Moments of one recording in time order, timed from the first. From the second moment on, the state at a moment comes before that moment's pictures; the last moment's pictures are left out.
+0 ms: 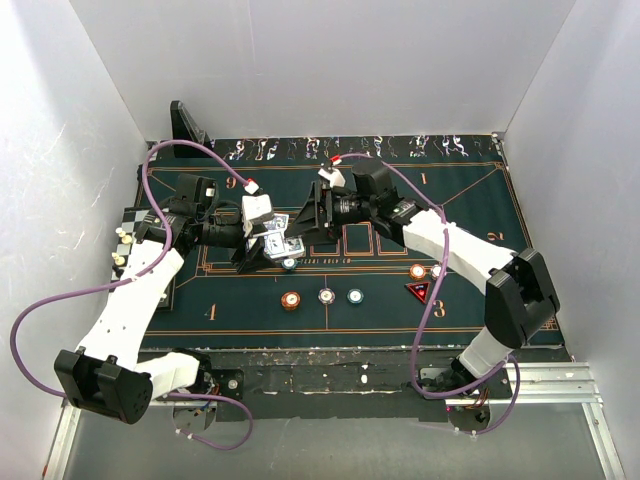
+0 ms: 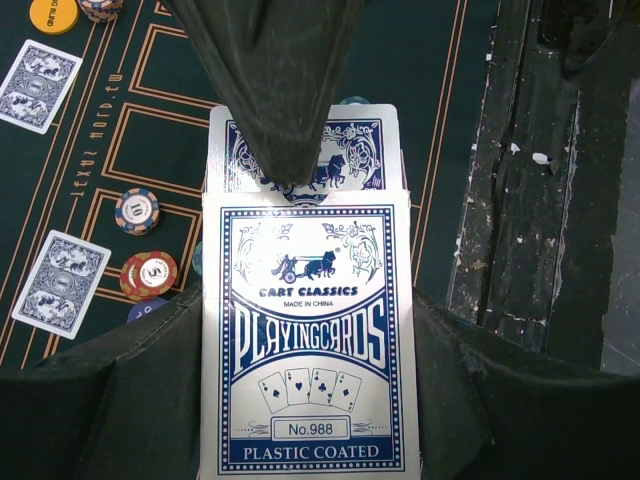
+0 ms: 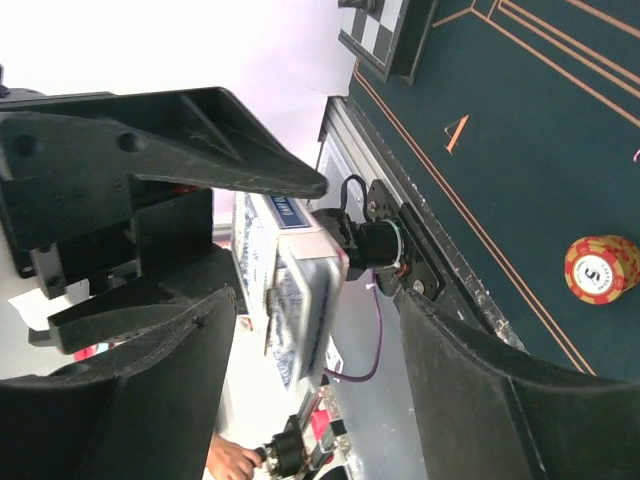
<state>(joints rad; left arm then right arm) -0.27 1.18 1.21 -0.94 0.87 0.76 0.70 1.60 1.27 -0.09 -0.81 1.02</state>
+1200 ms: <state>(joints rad) -0.28 1.19 1.23 -0.93 0.88 0.74 0.64 1.53 1.13 0.05 -0.84 1.11</state>
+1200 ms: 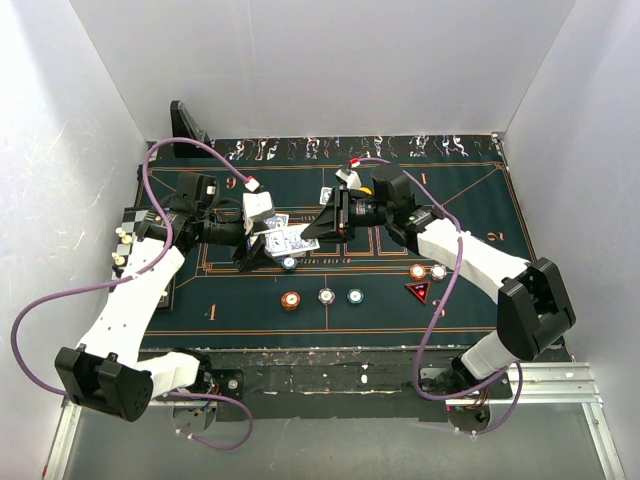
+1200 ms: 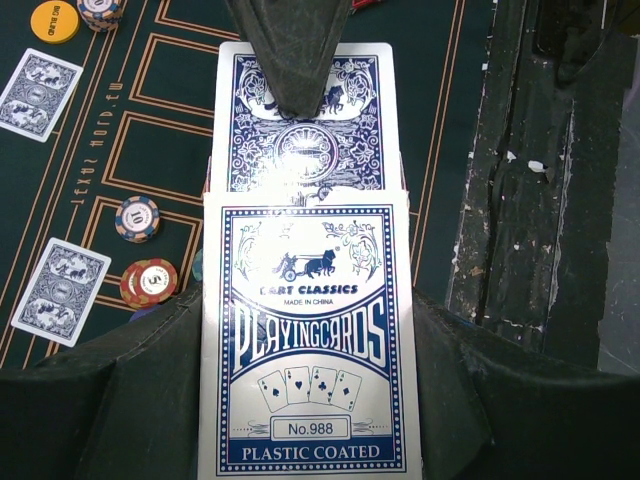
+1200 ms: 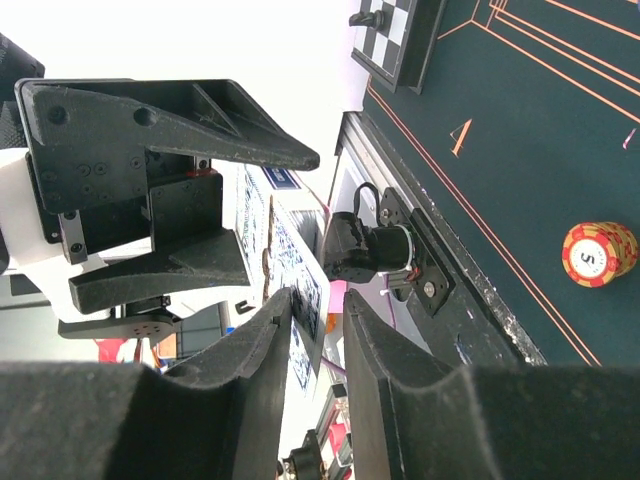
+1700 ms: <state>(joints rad) -0.28 1.19 1.23 -0.92 0.89 0.74 0.58 1.40 1.07 0.00 -0.84 1.10</state>
